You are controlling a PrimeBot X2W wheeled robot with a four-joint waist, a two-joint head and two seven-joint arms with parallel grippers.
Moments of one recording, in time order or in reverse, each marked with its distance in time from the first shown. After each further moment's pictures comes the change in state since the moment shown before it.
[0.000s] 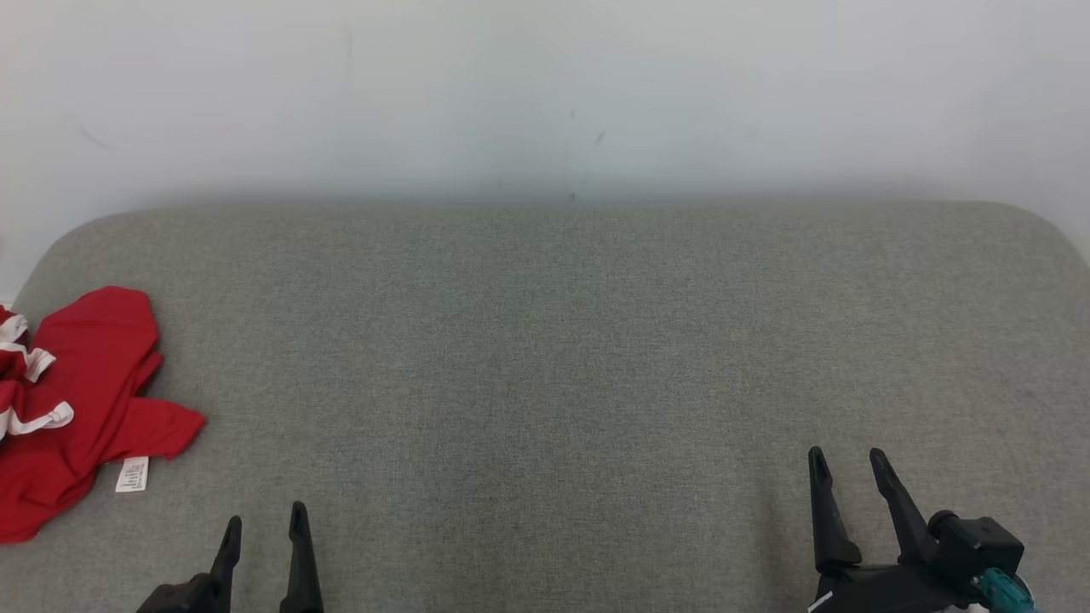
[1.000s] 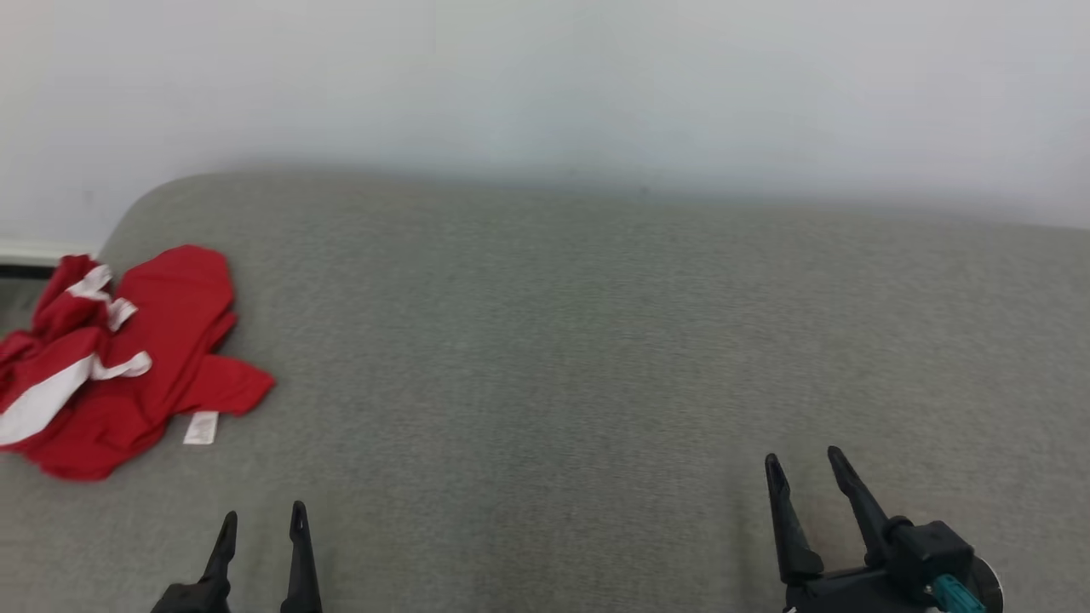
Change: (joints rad) left arm -0.001 0.001 0.005 0.007 0.117 0.010 -0.035; right arm 0.004 0.001 0.063 -0.004 -0.105 0.001 -0.037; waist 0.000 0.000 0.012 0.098
